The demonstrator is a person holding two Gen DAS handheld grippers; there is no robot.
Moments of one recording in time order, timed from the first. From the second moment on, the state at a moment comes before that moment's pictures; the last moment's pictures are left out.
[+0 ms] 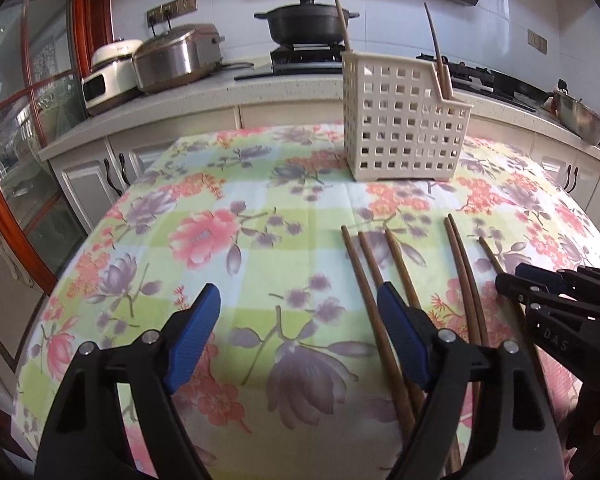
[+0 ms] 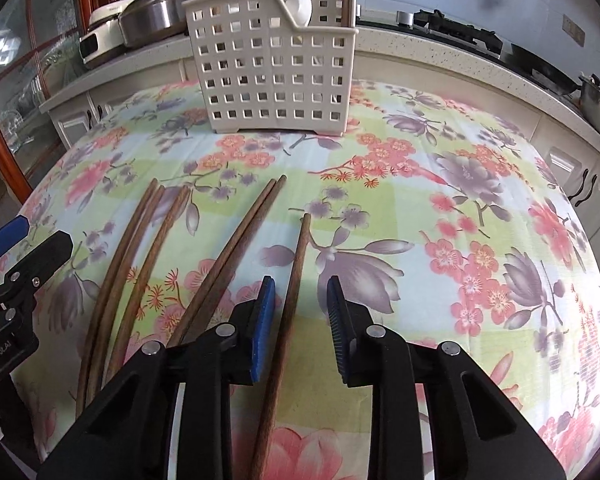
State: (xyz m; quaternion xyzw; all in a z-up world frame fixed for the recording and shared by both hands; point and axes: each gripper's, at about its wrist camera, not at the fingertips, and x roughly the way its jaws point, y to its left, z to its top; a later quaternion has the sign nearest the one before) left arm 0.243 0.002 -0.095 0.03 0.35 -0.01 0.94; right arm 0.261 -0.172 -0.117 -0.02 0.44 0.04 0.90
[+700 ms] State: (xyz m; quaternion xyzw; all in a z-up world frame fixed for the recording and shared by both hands) left arm 0.290 -0.008 -0.118 -0.01 0.43 -0.03 0.90; right arm 0.251 -0.183 -0.118 0.01 0.43 0.05 0.90
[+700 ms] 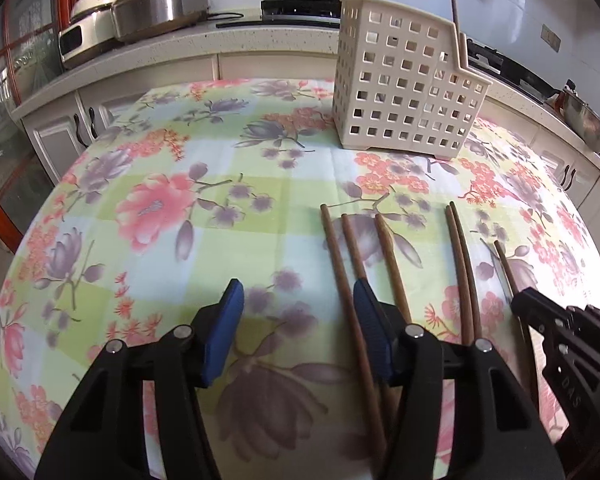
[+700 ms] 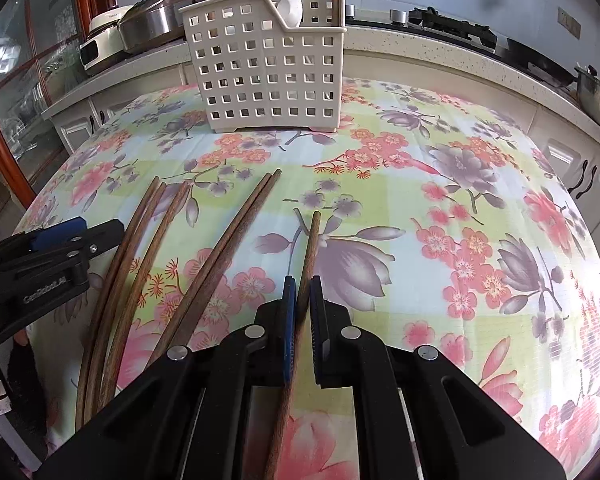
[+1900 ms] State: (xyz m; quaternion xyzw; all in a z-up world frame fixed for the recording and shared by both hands) left arm 0.267 -0.020 -0.101 0.02 0.39 -0.05 0.92; right arm 0.234 -0.191 -0.096 0.03 0.38 0.07 0.92
